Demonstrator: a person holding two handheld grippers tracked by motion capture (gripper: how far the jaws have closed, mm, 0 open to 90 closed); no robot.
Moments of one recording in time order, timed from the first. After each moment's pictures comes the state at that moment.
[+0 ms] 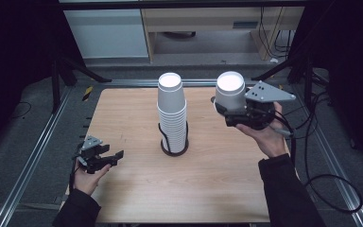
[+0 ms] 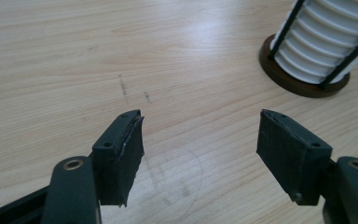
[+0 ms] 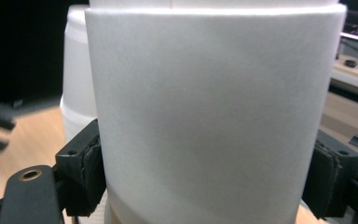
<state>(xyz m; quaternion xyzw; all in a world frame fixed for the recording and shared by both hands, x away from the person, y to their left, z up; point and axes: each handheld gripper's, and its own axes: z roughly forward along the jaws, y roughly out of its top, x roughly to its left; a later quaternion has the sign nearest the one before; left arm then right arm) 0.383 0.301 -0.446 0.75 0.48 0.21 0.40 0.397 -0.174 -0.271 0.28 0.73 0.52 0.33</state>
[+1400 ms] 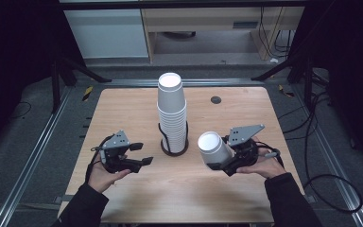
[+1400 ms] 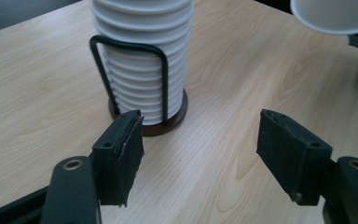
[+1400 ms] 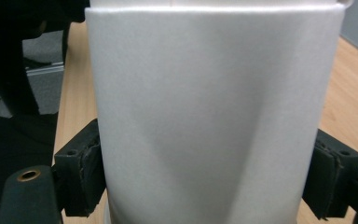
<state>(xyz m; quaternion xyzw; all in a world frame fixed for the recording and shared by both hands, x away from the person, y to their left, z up) 0.372 0.221 -0.393 0.84 0.28 0.12 0.46 0.383 -0.166 -0.377 0.11 0.87 0.48 0.08</state>
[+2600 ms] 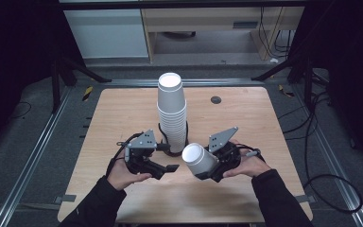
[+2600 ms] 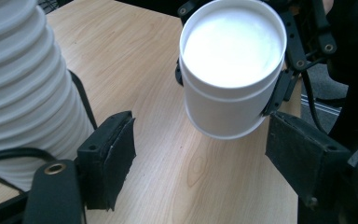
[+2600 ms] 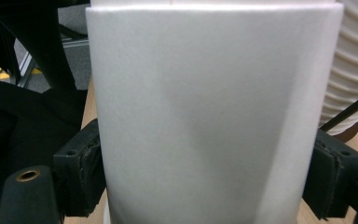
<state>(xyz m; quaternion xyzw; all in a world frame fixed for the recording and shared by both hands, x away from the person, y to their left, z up) 0.363 0.152 -0.365 0.86 0.17 0.06 0.48 0.392 -0.125 -0.401 0.06 0.90 0.43 0.00</state>
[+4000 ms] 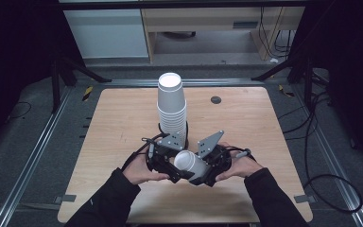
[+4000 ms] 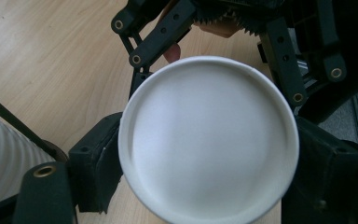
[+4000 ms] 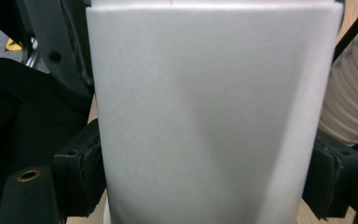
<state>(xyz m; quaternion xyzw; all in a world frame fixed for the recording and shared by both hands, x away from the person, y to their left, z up) 0.375 0.099 -0.371 0.91 0.12 0.00 0.40 0.389 -0.099 -0.408 0.02 0.92 0.39 -0.02</state>
